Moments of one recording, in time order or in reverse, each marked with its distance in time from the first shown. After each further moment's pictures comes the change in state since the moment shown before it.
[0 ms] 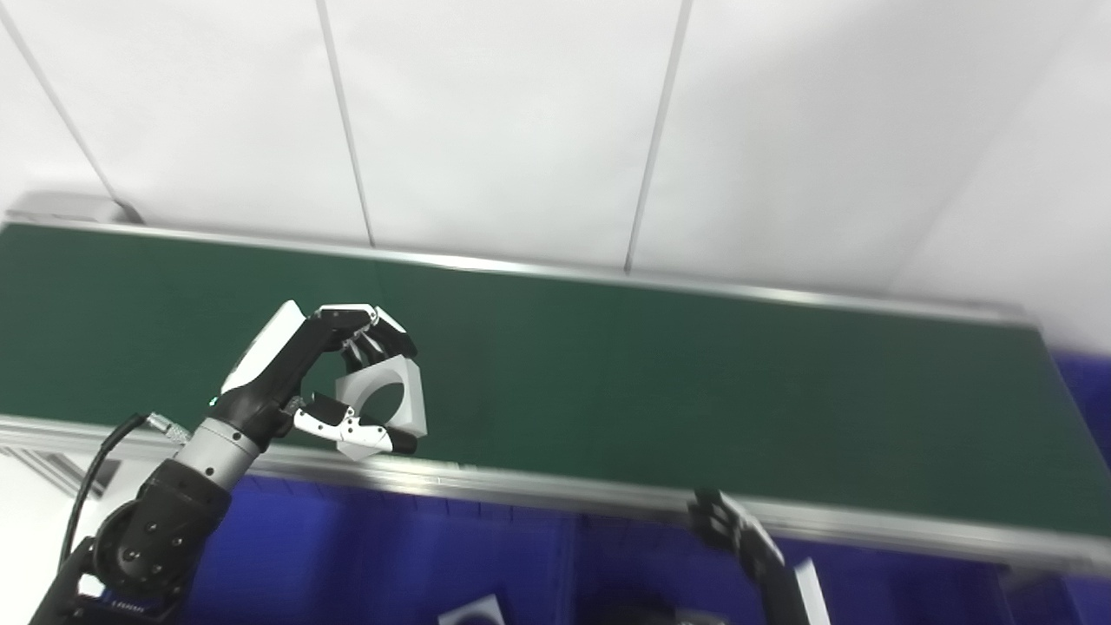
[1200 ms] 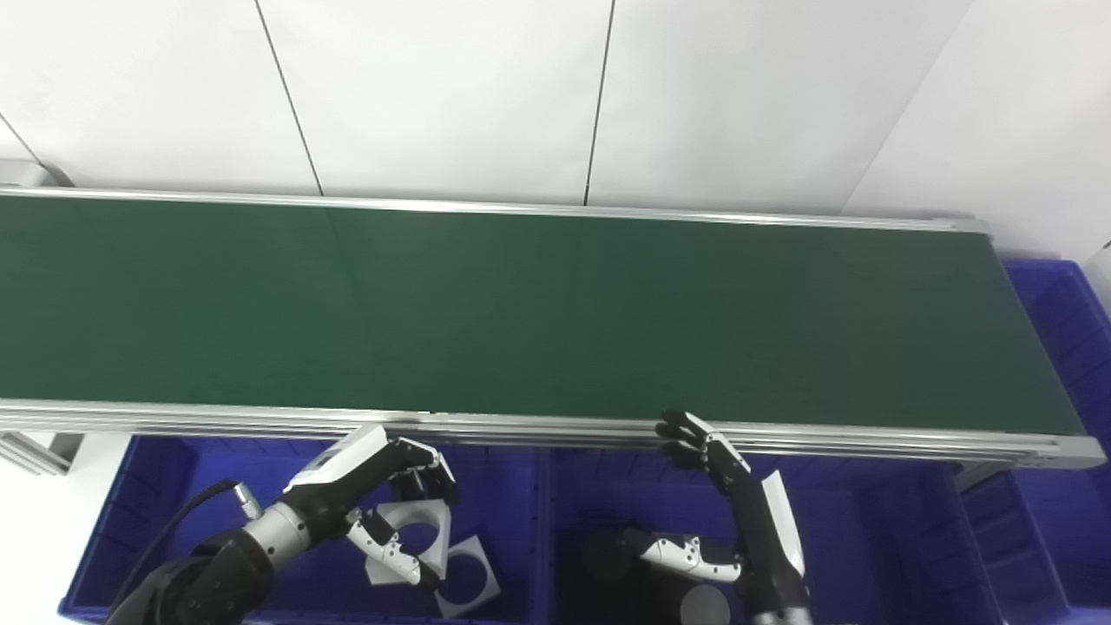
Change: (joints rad) left arm 0.065 -0.003 -0.235 0.136 0.270 0.039 -0.192; right arm 0.016 0.064 -0.083 -0.051 -0.039 0.012 0.091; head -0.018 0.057
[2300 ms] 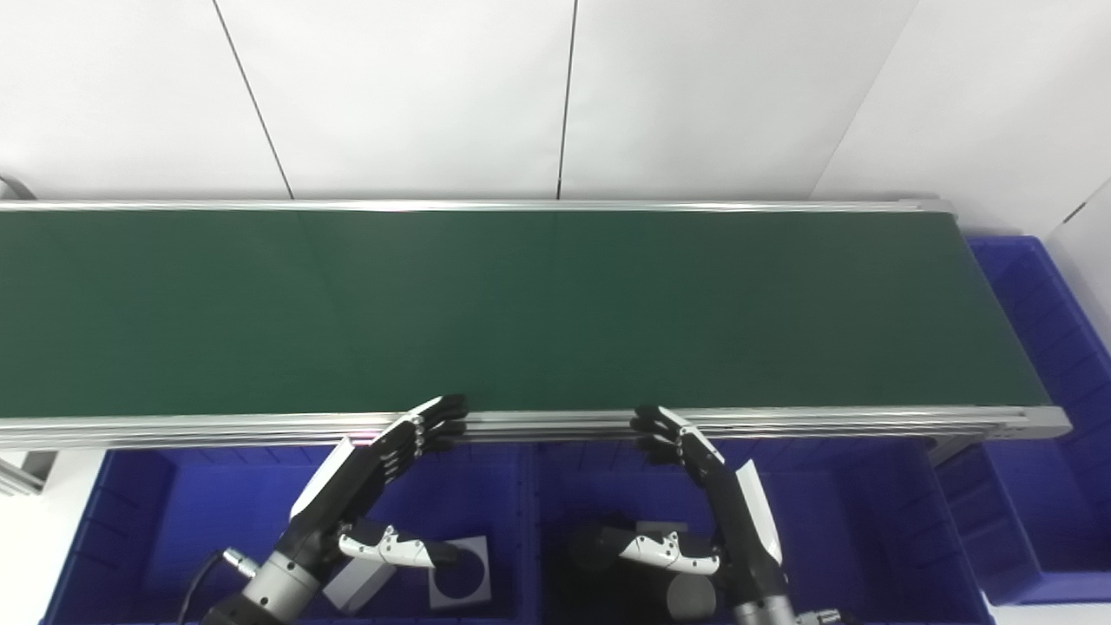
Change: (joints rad) left arm 0.131 -0.218 0.160 0.128 -0.554 -0.248 0.022; right arm 0.015 0.015 0.002 -0.007 -0.022 0.008 0.018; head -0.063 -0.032
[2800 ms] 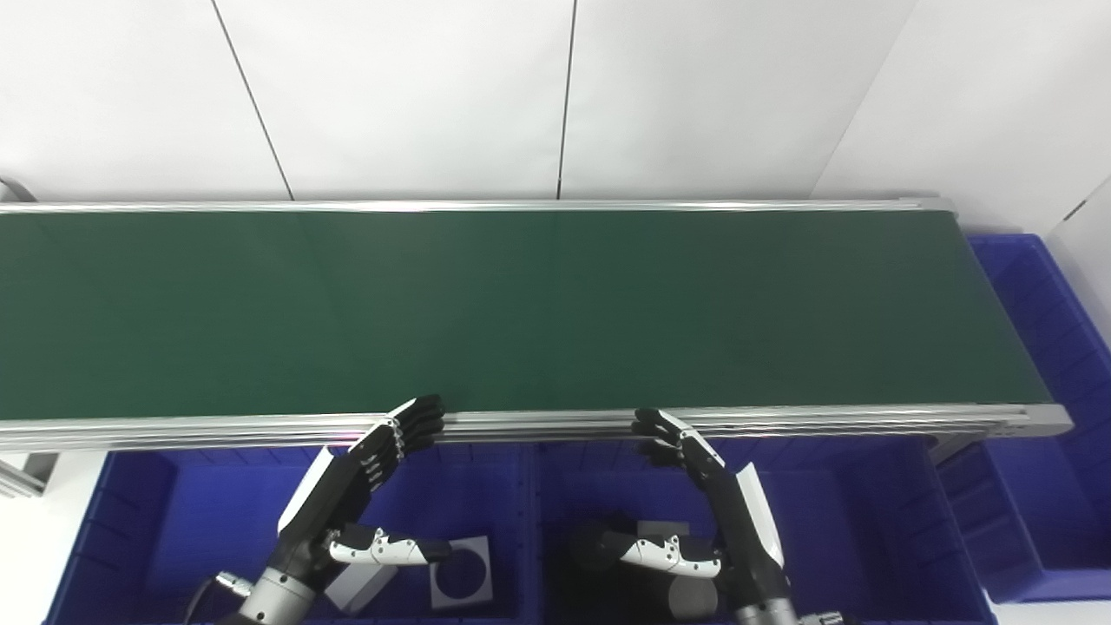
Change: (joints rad) left arm 0.020 -0.029 0.027 0.011 0.029 -0.023 0.050; right arm 0.009 -0.002 -0.002 0.000 -0.002 0.001 0.000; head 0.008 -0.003
